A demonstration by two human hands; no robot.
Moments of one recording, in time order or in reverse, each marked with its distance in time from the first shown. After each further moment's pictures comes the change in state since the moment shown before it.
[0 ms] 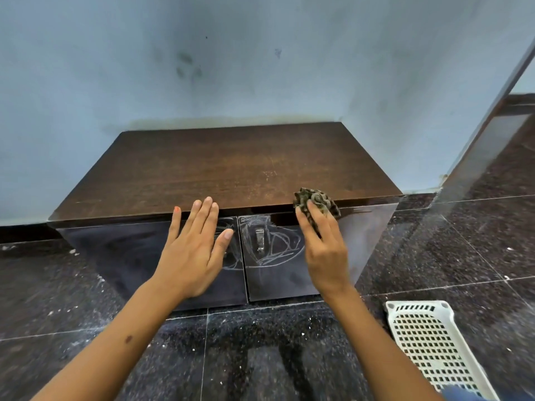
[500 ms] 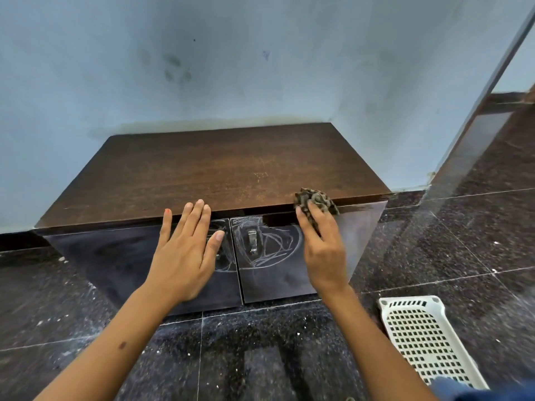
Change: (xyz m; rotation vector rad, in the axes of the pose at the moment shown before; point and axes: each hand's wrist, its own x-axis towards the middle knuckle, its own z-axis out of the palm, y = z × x) left_hand 0.001 0.000 0.002 0.023 0.038 -0.001; right_hand 0.000 0.004 -0.007 0.047 0.006 0.110
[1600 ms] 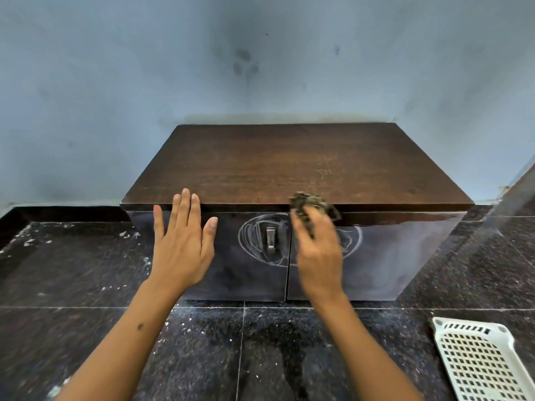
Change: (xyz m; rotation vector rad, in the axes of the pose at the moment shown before) left_hand -0.028 -0.084 -0.004 0.018 0.143 -0.301; right_hand -0.001 -0.102 0.037 -0.009 -0.082 -0.068
